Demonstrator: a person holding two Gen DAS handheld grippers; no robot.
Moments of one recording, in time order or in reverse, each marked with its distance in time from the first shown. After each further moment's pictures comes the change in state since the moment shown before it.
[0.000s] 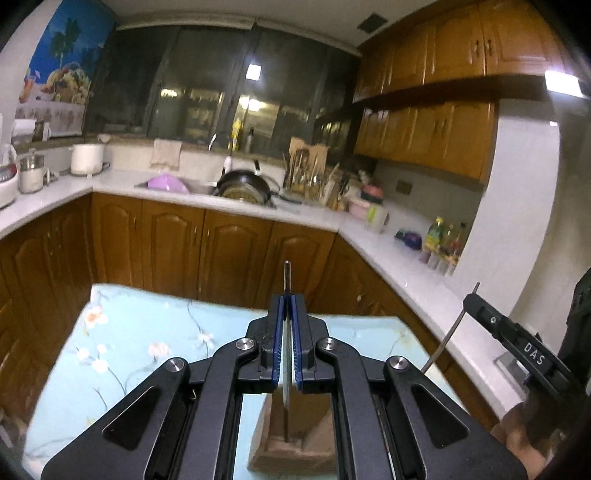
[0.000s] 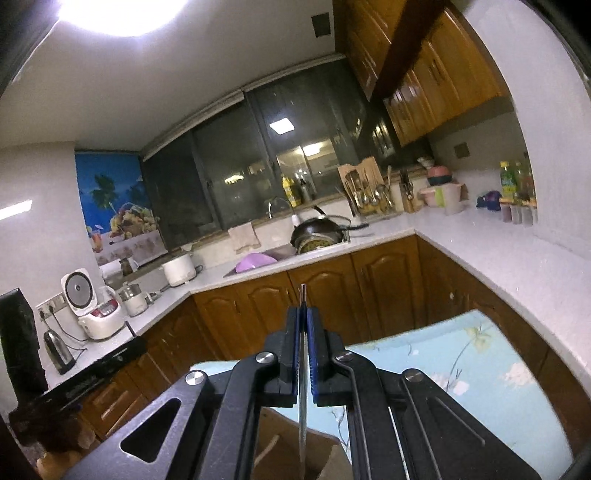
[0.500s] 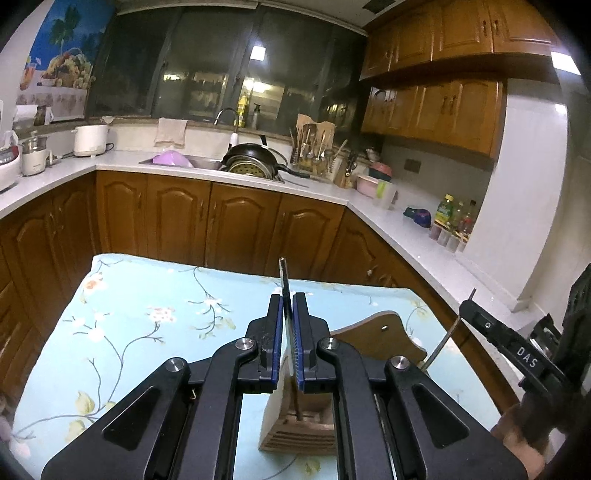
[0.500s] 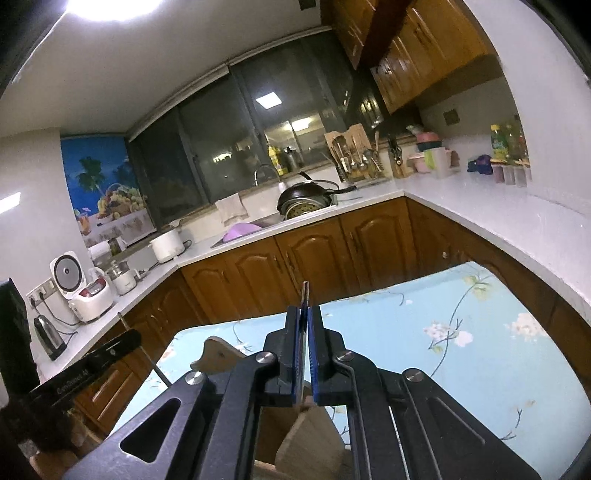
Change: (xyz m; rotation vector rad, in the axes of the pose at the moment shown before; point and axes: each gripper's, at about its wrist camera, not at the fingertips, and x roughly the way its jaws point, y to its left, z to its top) left arm 0.013 0.009 -0.042 -0.001 0.065 0.025; right arm 0.018 -0.027 -0.043 0.036 0.098 -0.026
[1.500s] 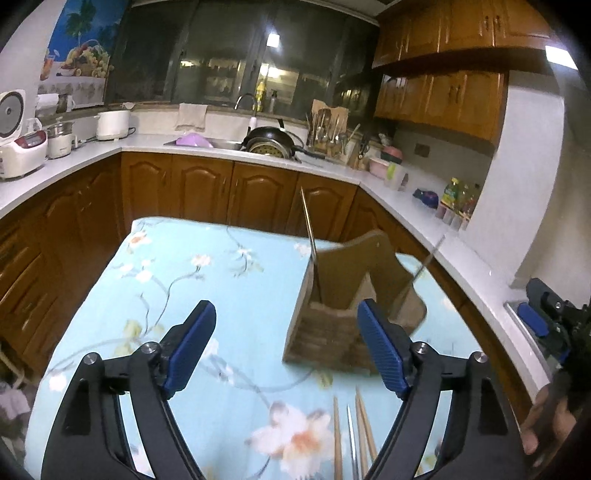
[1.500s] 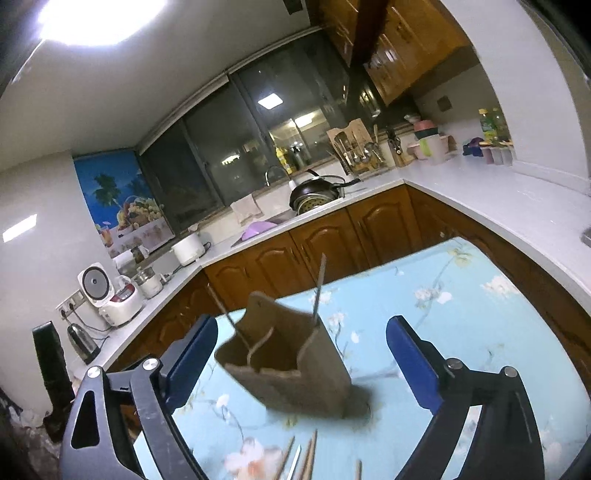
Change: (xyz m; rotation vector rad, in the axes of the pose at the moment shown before) left arm -0.097 0.009 -0.050 -0.011 0.071 0.063; right arm -0.110 -0.010 -0.020 0.072 0.026 0.062
